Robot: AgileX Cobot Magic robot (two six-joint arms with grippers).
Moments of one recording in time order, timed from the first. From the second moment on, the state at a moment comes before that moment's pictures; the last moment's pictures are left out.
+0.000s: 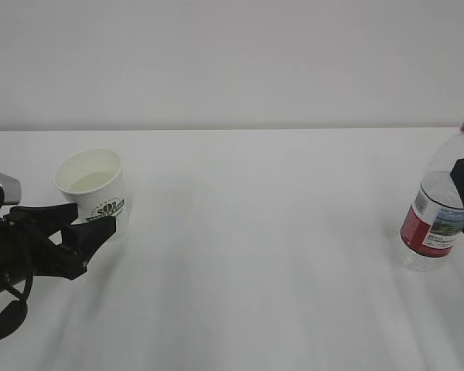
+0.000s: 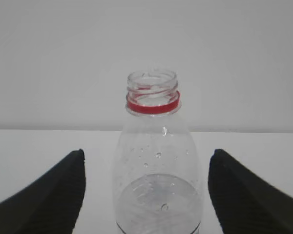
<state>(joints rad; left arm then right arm) -0.23 1.85 -0.31 0.34 -1.15 -0.21 0.13 1.39 -0.09 0.04 -1.15 0.01</state>
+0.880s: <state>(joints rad) -0.23 1.50 -0.30 0.26 -1.15 -0.21 0.13 1.15 -0.25 0.09 -0.96 0.01</state>
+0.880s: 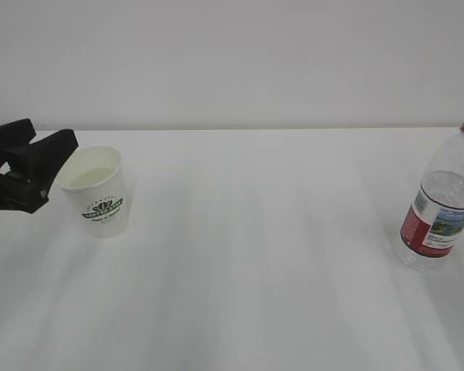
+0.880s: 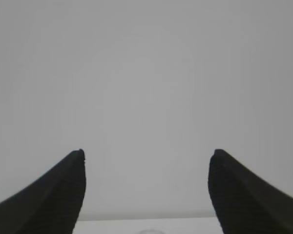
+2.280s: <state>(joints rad) -0.23 0.72 -0.29 0.22 -0.38 -0.29 0.13 0.61 -0.51 0.10 -0.19 -0.04</state>
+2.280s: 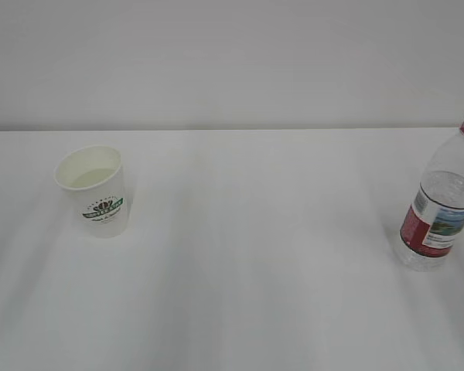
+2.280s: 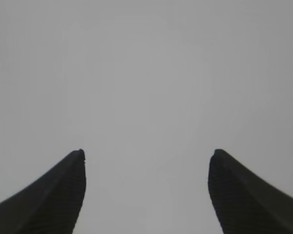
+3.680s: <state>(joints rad) -0.23 0.26 -0.53 0.21 0.46 -0.29 0.13 0.20 -0.64 -0.09 0.60 -0.04</state>
